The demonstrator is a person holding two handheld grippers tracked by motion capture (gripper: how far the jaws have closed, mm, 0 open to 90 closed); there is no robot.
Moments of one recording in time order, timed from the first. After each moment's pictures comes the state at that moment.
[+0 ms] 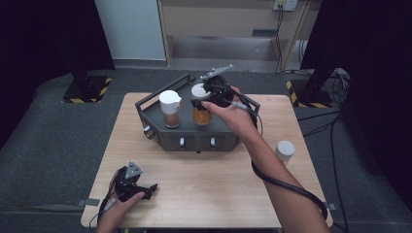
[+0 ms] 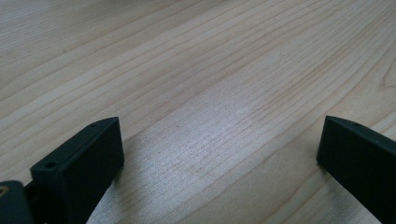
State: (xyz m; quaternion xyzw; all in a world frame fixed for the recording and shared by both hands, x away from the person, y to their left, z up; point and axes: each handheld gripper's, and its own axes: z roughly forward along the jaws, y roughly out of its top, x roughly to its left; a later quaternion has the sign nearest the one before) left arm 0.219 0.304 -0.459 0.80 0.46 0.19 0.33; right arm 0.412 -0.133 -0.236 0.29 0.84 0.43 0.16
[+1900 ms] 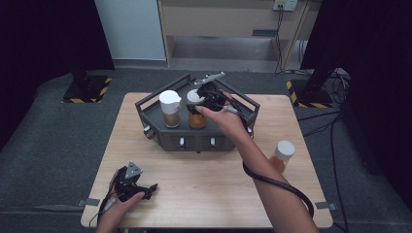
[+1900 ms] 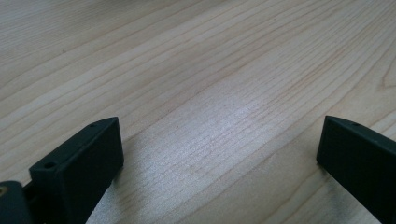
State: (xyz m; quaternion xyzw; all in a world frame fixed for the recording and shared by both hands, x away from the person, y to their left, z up) left arm 0.219 0.304 -0.459 0.80 0.46 0.19 0.33; right arm 0.429 -0.114 -0.269 0.30 0.84 0.42 0.15
